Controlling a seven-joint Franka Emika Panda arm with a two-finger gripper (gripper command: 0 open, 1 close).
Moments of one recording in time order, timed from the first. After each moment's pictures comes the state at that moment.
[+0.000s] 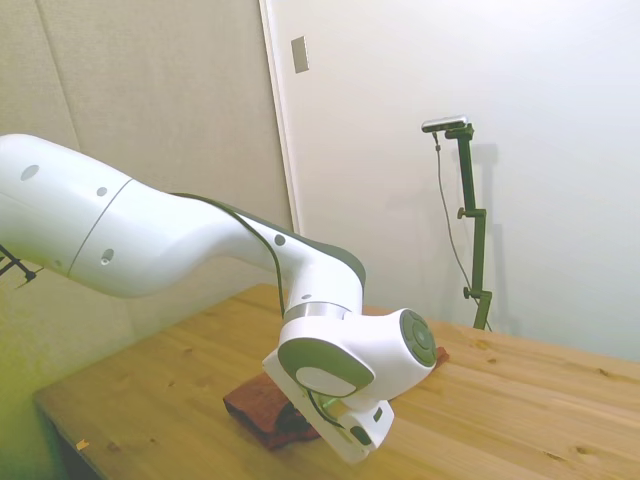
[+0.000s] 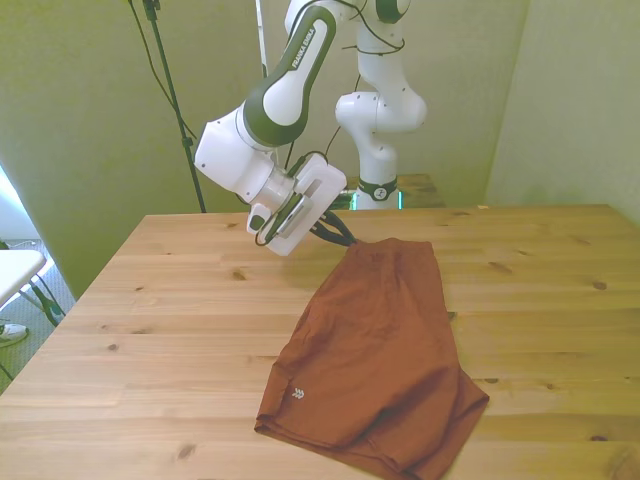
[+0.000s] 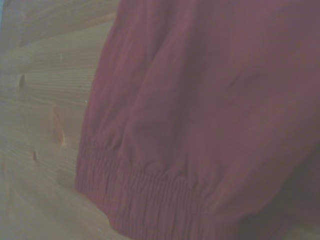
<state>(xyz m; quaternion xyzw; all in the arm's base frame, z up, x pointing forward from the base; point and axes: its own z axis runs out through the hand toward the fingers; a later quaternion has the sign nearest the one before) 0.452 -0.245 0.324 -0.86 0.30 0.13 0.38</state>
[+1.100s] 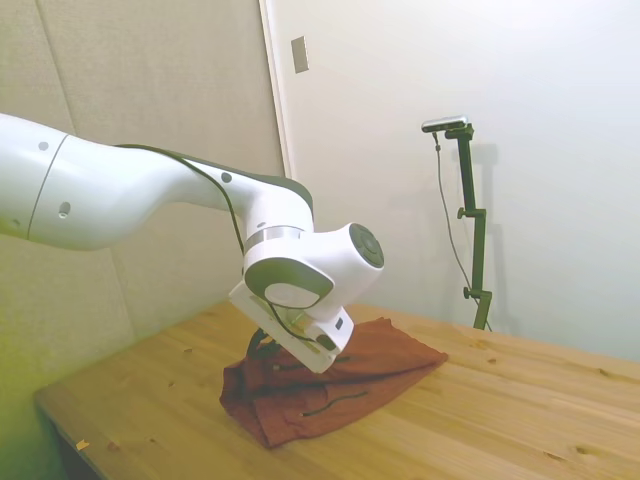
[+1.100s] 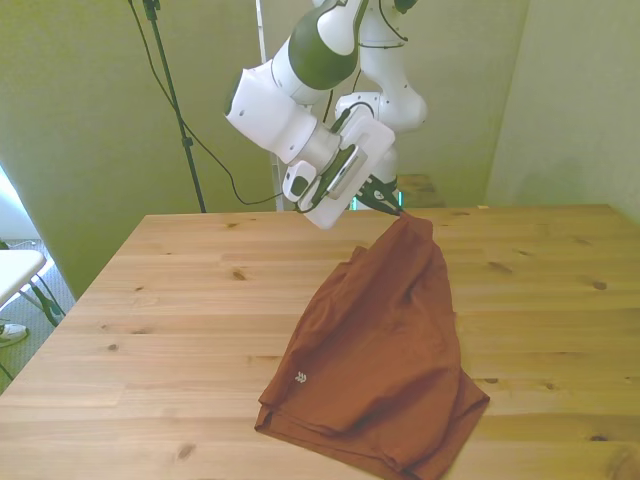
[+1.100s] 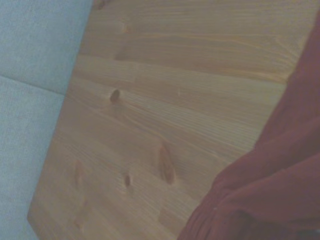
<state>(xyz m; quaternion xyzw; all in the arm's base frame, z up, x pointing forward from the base) 0.498 -0.142 0.421 -0.89 0.21 0.11 0.40</state>
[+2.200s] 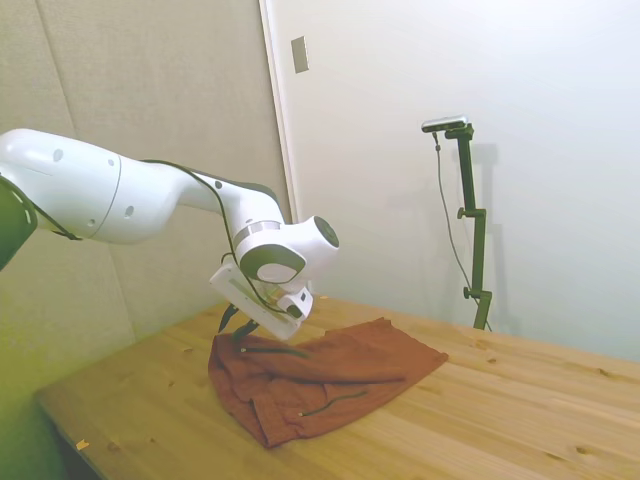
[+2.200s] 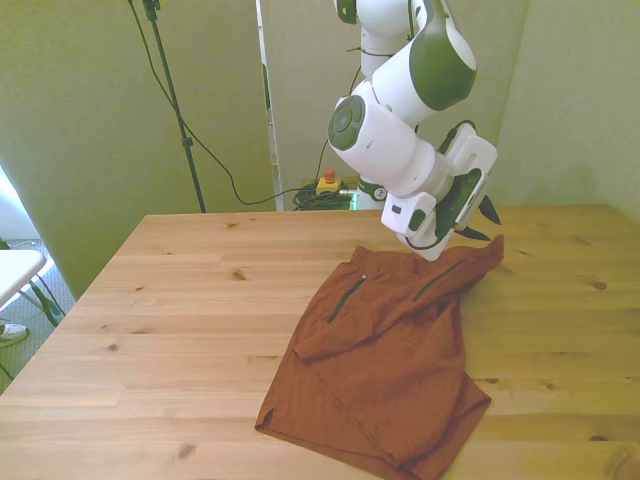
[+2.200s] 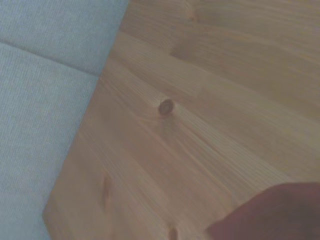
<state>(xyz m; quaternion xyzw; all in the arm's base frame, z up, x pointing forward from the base) 0.578 -0.001 0.399 -0.90 0.12 0.16 0.39</state>
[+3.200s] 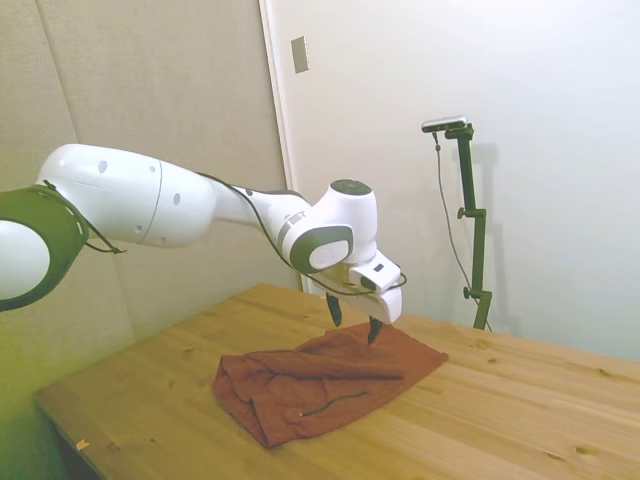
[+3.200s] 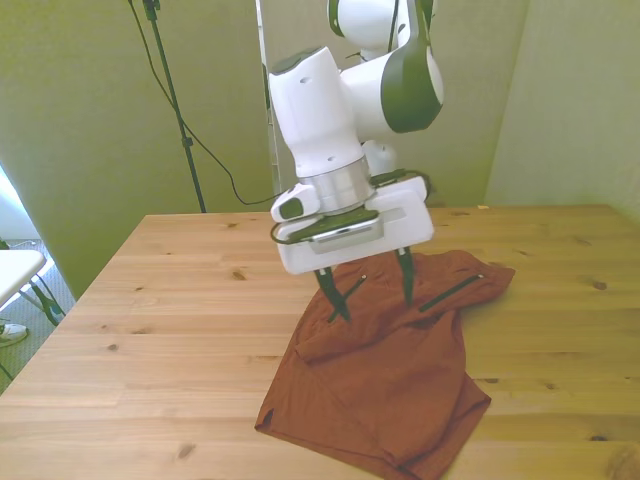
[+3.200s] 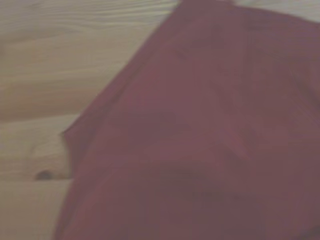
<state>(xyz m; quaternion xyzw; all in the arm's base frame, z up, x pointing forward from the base) 0.663 -0.166 0.421 -0.88 0.46 -0.08 0.14</state>
